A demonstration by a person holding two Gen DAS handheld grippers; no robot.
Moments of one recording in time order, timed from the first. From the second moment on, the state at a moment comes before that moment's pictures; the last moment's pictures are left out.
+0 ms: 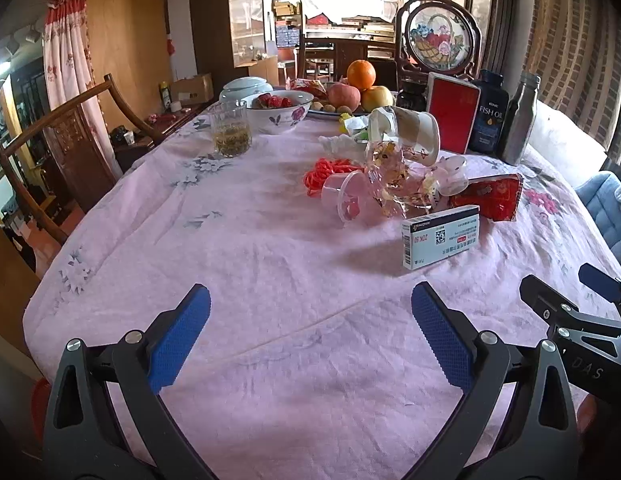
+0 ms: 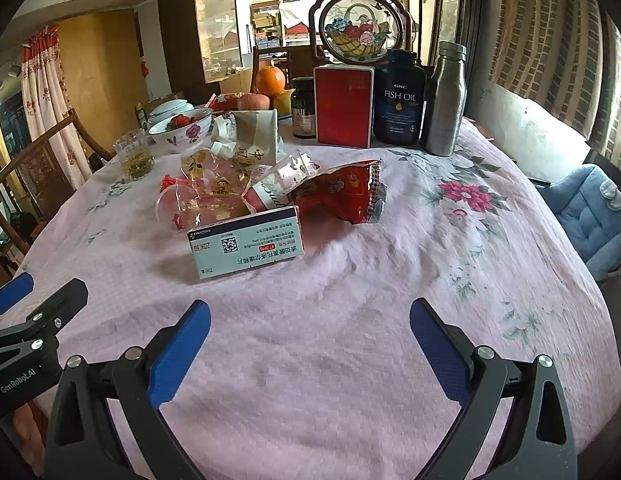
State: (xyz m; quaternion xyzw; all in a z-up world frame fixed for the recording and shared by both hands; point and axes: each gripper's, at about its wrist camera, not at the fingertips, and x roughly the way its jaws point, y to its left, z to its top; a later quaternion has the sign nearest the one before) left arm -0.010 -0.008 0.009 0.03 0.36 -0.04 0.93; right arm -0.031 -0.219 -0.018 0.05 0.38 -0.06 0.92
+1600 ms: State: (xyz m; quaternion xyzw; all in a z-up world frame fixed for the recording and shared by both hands) left arm -0.014 -0.007 0.004 0.02 0.37 -0.04 0.93; right arm -0.029 -0.210 -0.025 0.05 0.39 -0.04 0.92
